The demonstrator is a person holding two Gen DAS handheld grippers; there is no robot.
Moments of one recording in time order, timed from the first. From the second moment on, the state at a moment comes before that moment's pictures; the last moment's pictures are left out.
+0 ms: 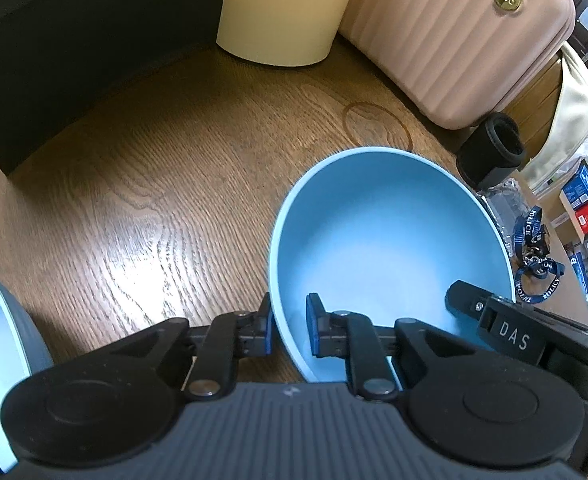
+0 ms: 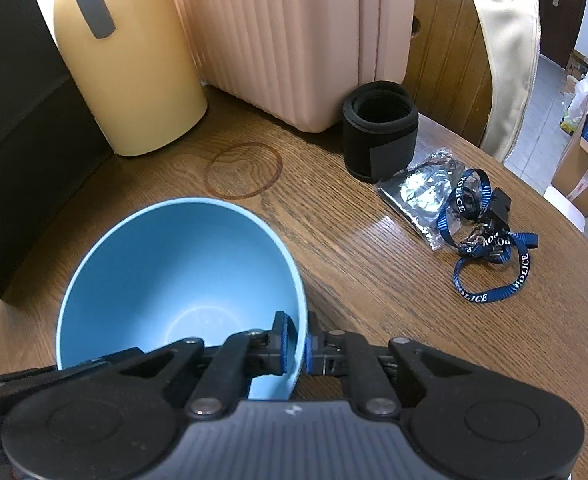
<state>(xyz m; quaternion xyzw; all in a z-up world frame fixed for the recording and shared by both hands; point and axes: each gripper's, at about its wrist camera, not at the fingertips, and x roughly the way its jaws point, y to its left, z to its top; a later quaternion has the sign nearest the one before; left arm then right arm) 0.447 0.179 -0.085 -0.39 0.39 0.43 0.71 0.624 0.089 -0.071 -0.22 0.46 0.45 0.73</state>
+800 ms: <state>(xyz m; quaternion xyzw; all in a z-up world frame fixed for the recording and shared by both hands) 0.426 0.162 -0.042 -0.38 0.37 0.43 0.73 0.602 0.072 -0.033 -0.21 0.44 0.46 0.74</state>
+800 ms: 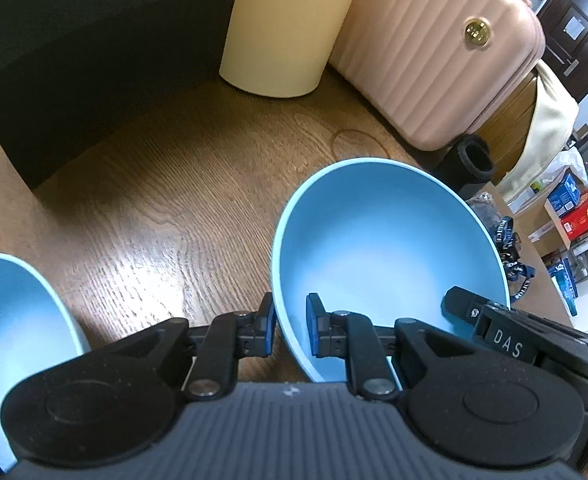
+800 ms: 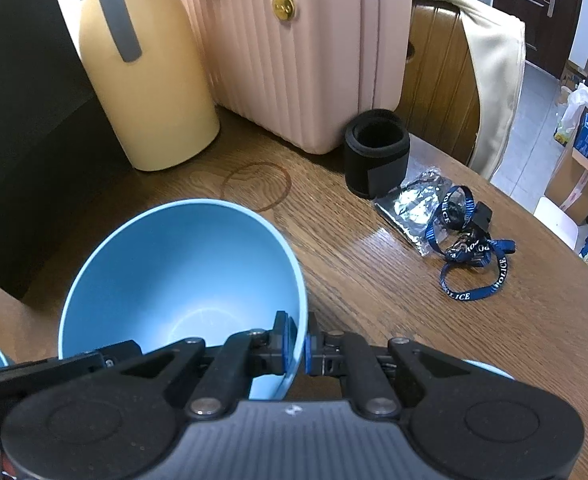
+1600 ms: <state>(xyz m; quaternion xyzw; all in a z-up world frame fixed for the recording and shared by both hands) 0.379 0.129 0.026 -0.35 0.36 0.41 0.76 0.549 0.032 0.029 -0.19 0.42 0.46 0.76</state>
